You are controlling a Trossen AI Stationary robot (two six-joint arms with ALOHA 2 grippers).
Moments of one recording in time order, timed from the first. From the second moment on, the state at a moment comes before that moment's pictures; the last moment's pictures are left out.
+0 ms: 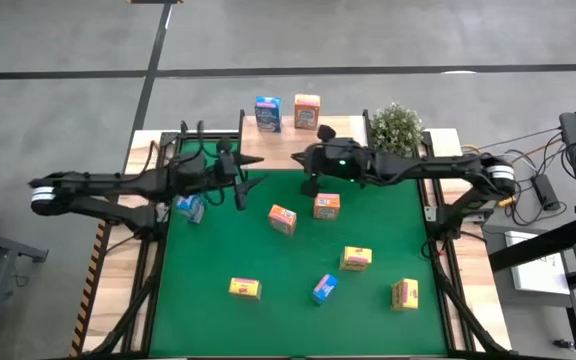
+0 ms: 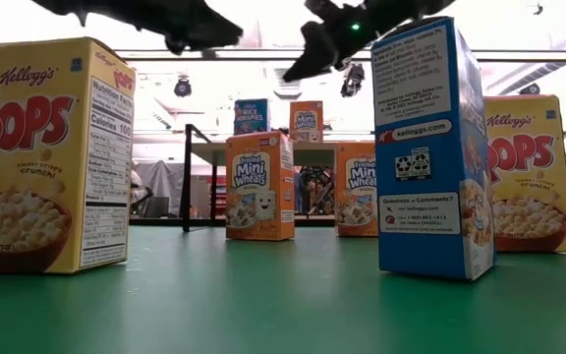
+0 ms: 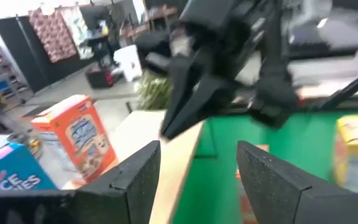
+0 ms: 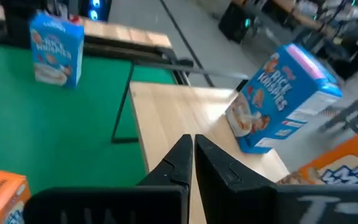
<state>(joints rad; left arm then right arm) 0.16 1.06 0.75 0.18 -0.17 0.21 -0.20 1.53 1.17 0.01 0.24 -0.31</state>
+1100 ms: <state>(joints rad) 0.57 1.55 0.92 0.29 -0.14 0.28 -0.30 1.29 0.85 0.22 0.23 -0.33</state>
